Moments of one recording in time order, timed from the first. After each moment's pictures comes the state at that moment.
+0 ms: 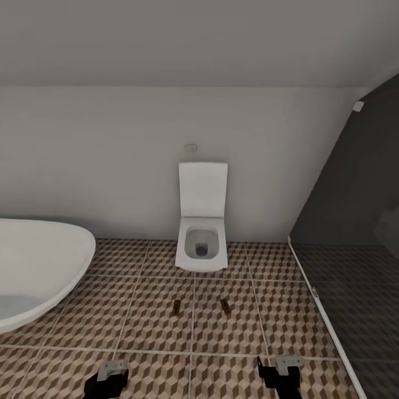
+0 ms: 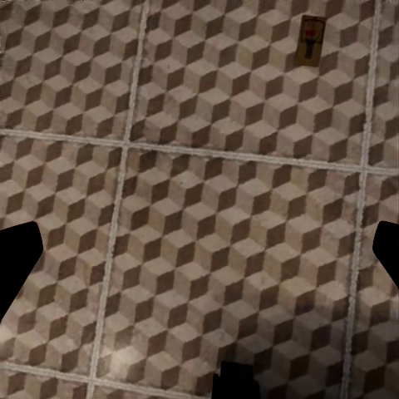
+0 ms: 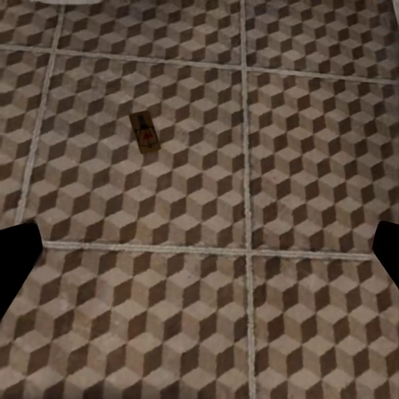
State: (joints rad) left arm -0.53 0.06 -0.48 0.07 0.55 -0.37 0.02; right arm -0.48 -0.01 0.25 -0.02 -0.18 -0.58 -0.11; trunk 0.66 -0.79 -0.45
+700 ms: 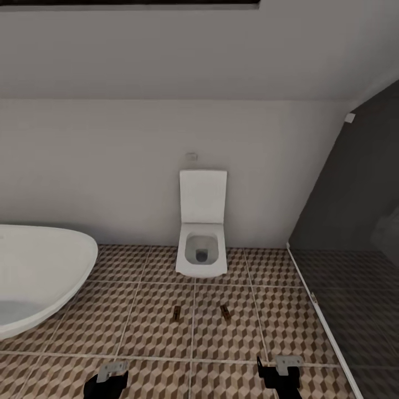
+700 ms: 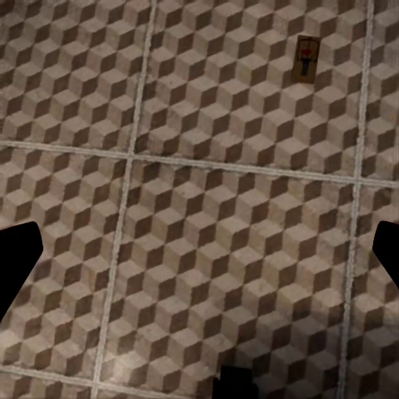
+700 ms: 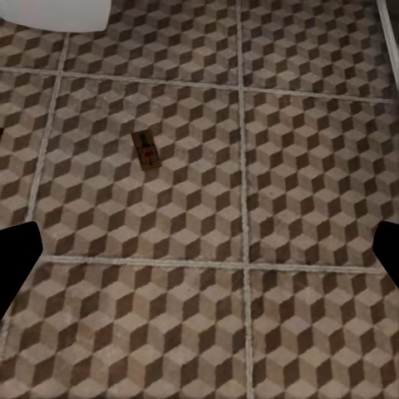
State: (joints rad) left arm -0.53 0.06 -0.48 0.07 0.55 -0.37 0.02; right arm -0.48 -0.01 0.25 -0.02 -0.18 -0.58 -0.11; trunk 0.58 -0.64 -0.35
